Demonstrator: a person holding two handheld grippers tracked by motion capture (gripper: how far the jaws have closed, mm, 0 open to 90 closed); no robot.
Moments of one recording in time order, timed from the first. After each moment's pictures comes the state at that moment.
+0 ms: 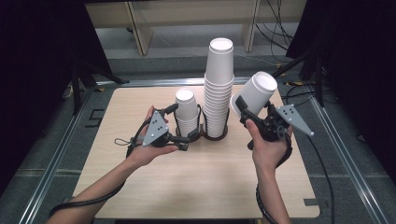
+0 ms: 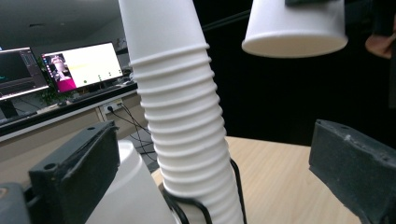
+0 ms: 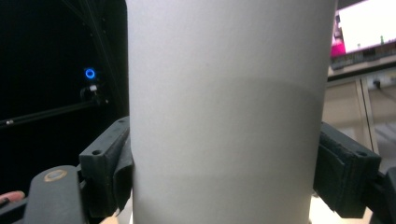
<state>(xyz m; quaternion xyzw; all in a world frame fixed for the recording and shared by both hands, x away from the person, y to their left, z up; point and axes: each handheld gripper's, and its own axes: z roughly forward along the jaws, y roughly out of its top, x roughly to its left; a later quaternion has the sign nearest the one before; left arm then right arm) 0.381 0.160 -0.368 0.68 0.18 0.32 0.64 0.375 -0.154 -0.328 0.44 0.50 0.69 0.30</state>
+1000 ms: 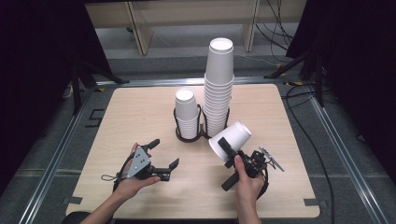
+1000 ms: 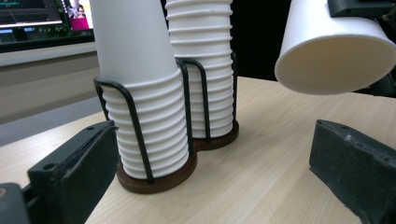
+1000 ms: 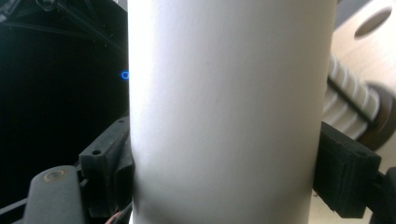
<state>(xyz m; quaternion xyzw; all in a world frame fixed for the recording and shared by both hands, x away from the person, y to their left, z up) 0.339 0.213 -0.462 0.69 0.26 0.29 0.61 0.342 -0.121 -0.460 0.56 0.40 0.73 0.00</state>
